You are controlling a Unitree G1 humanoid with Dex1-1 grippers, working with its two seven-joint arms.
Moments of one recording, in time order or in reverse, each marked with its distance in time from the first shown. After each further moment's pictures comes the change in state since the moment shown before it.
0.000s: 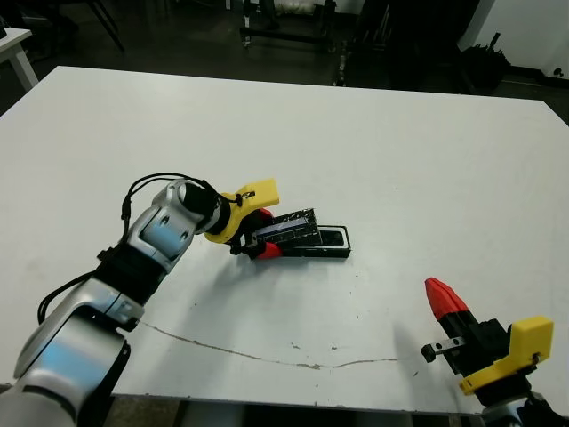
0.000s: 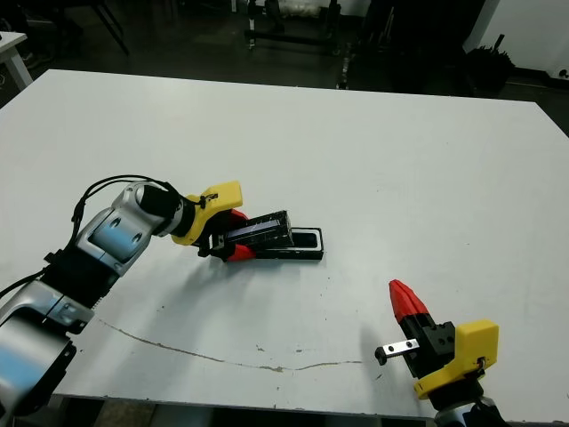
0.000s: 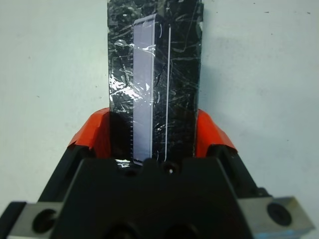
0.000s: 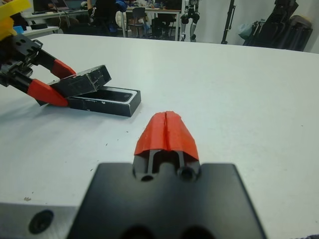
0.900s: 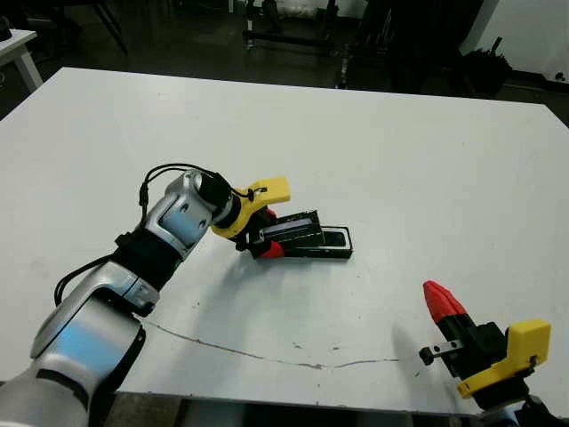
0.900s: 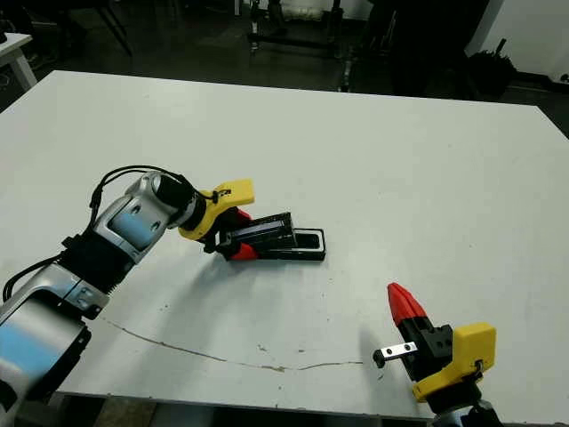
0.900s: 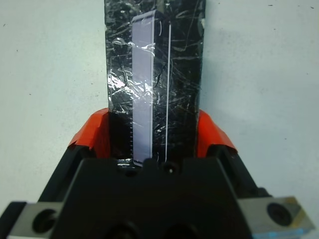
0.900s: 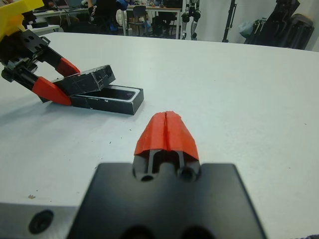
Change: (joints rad) left arm -0.059 -0.040 -0.028 0.064 0.066 0.014 -0.041; right arm 0.009 0.003 0.008 -0.002 -0.004 0.000 -0.007
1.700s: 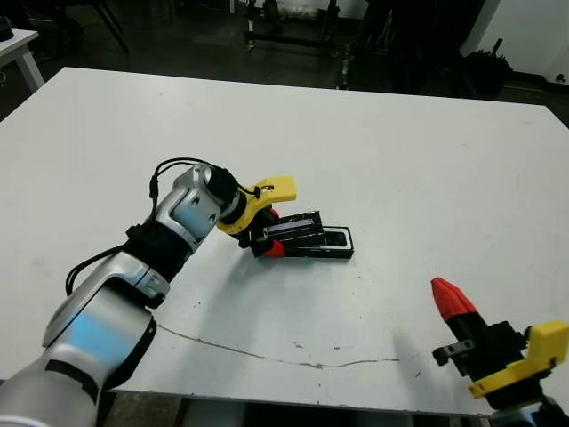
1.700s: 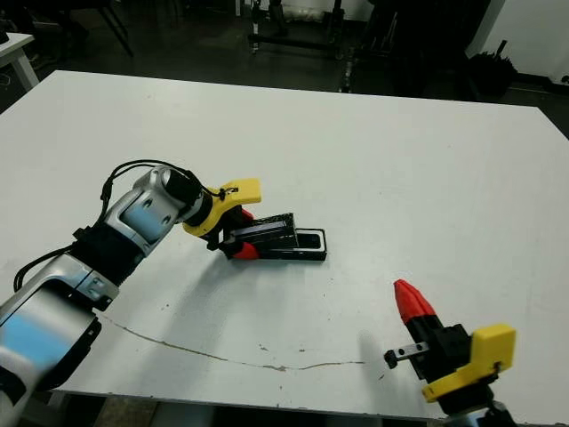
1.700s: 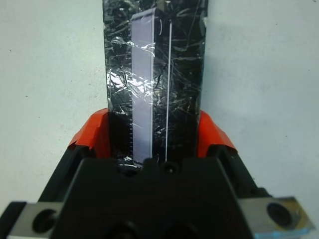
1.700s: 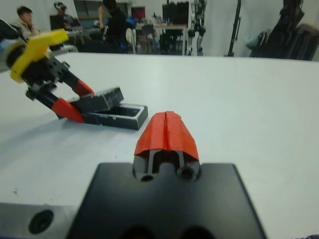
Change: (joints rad) left arm -0.071 -0.049 -0.012 0.106 0.065 0.004 -0.050; right arm 0.005 -0.016 -0.091 -0.012 0.128 -0.034 0.101
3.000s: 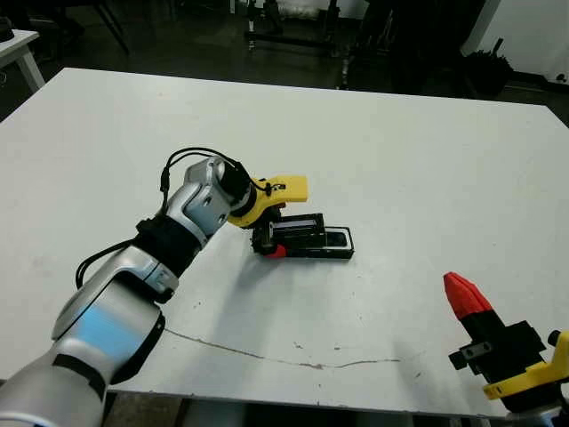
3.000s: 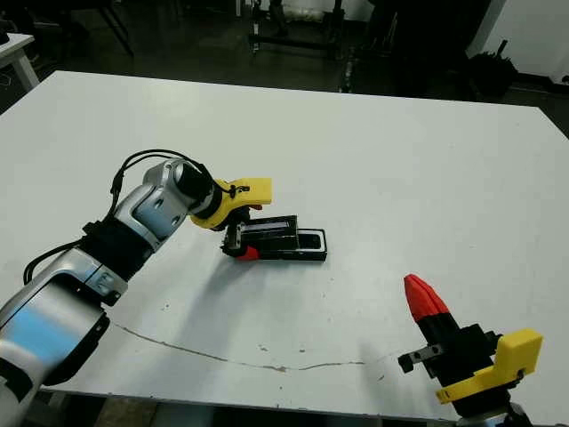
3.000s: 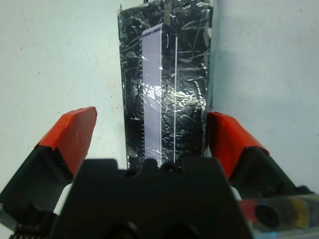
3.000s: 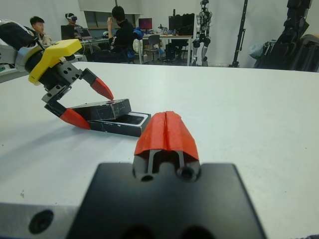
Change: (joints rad) left arm 0.005 -0.017 0.005 -0.050 0.098 -0.090 0.036; right arm 0.002 -0.001 -0.015 0.013 0.029 -0.033 0.044
